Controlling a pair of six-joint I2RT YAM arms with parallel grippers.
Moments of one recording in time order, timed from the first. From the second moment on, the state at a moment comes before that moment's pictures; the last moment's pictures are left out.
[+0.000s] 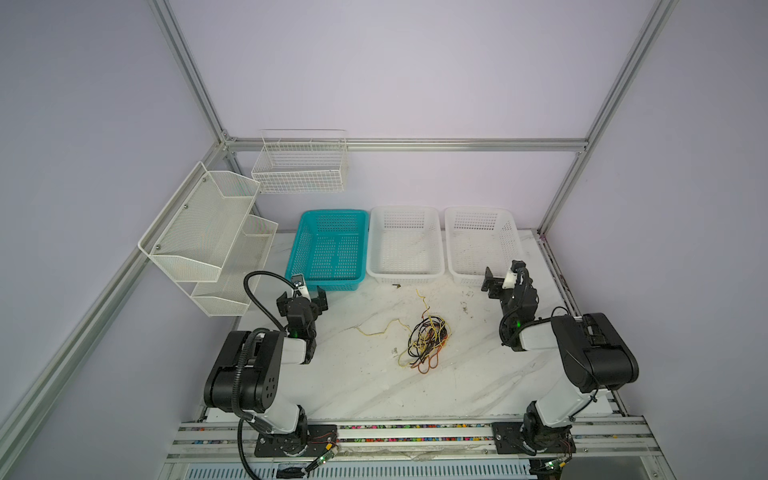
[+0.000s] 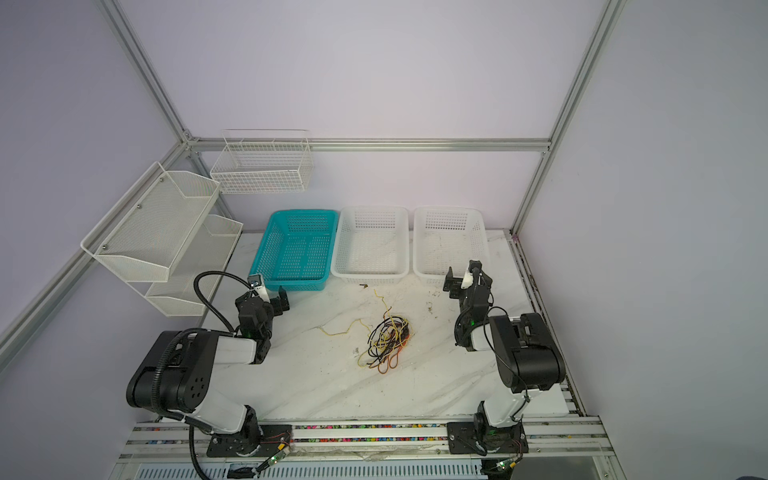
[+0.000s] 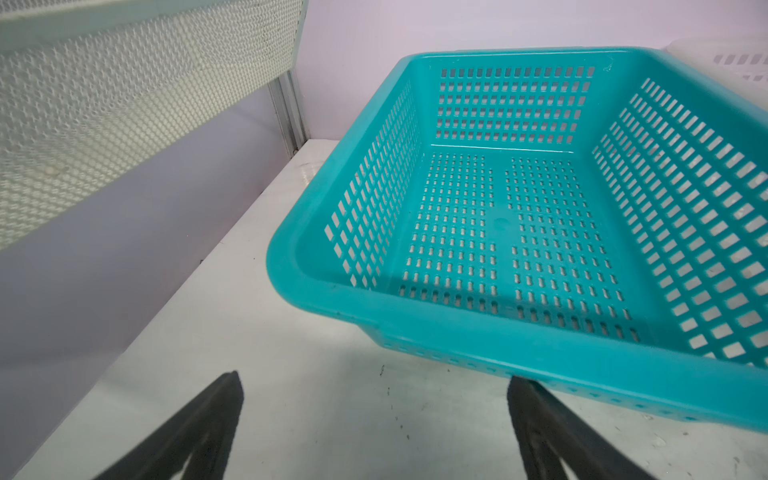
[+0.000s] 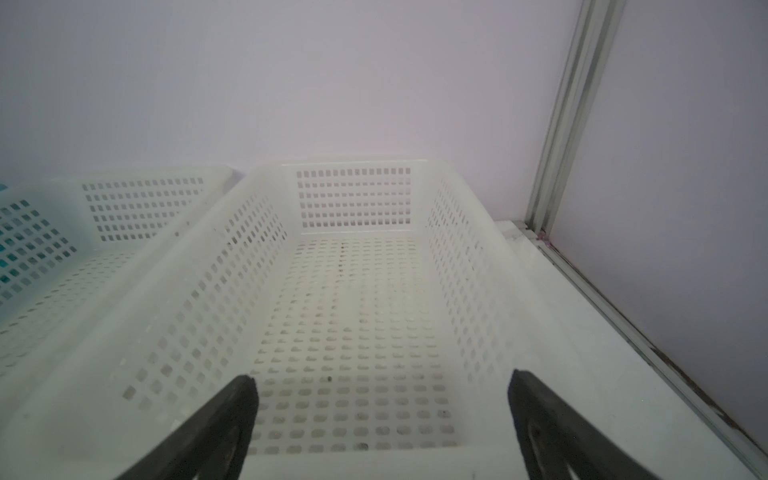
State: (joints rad) left arm -0.03 1.55 0.40 0.87 -0.34 0.01; right arm 0.13 1.62 0.52 1.04 0.16 0.05
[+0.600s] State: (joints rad) left arm -0.03 0.91 0.65 0.07 -0.12 -0.49; right arm 0.30 1.03 0.43 0.88 -0.11 0.62
